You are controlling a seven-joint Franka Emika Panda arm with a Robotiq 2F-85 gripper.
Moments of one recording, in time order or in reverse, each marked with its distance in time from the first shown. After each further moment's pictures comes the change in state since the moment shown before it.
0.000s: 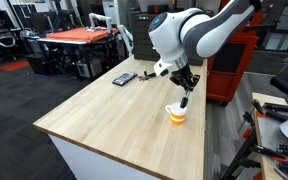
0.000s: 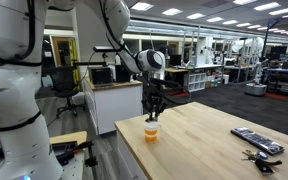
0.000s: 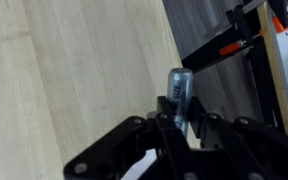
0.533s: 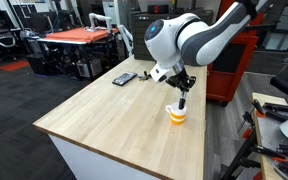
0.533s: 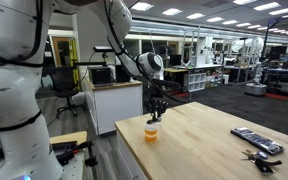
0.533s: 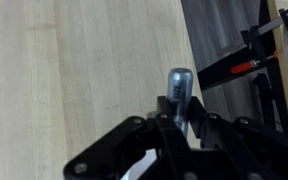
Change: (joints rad) arm 0.026 0.052 0.008 0.037 -0.102 -0.004 -0.030
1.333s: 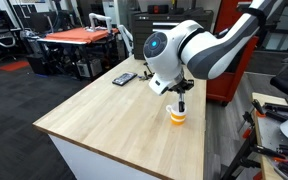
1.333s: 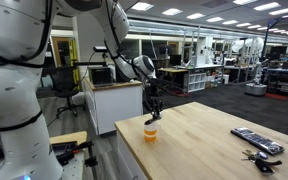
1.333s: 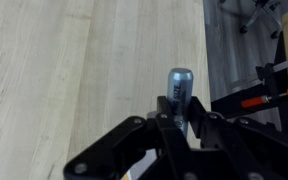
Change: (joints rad) arm 0.059 0.032 0.043 0.002 -0.176 -0.018 -0.028
